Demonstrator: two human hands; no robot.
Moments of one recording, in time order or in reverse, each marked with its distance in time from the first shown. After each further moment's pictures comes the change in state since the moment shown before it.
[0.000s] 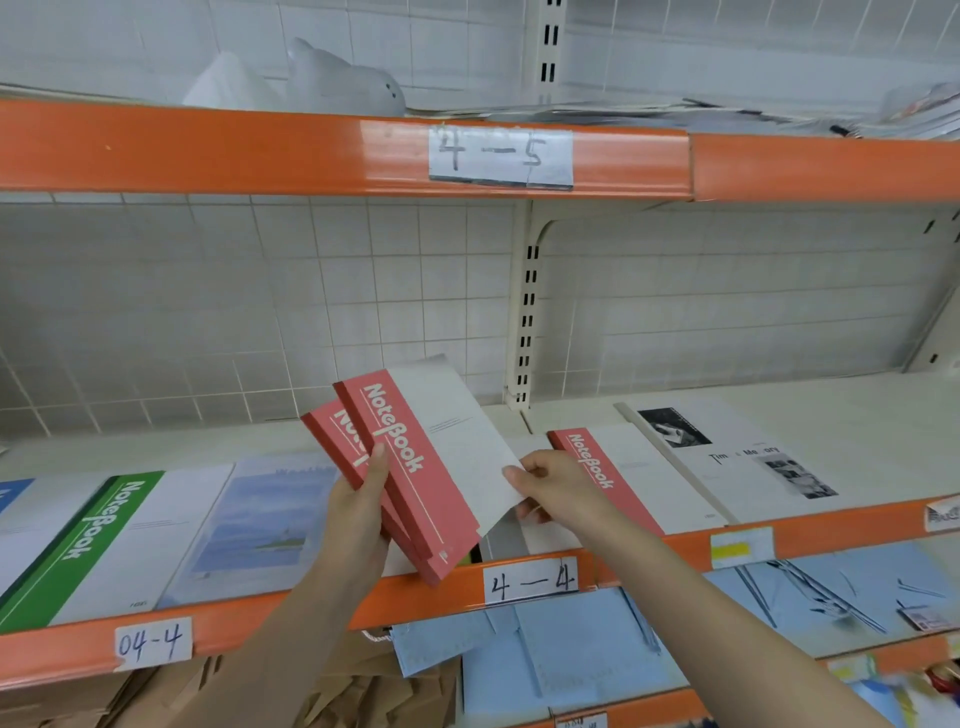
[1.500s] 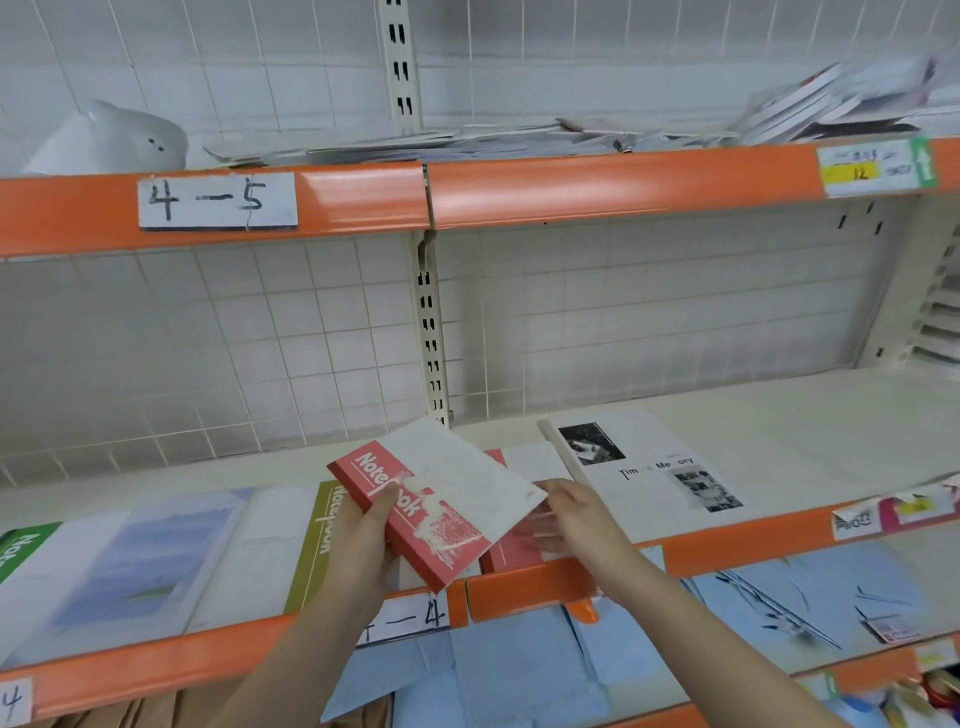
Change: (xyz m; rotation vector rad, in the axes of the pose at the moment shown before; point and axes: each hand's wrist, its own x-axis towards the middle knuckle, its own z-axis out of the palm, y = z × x) left_hand -0.022 -0.060 0.119 0.142 0.029 -0.041; right_hand -0.027 0.070 -0.125 0.317 0.125 0.037
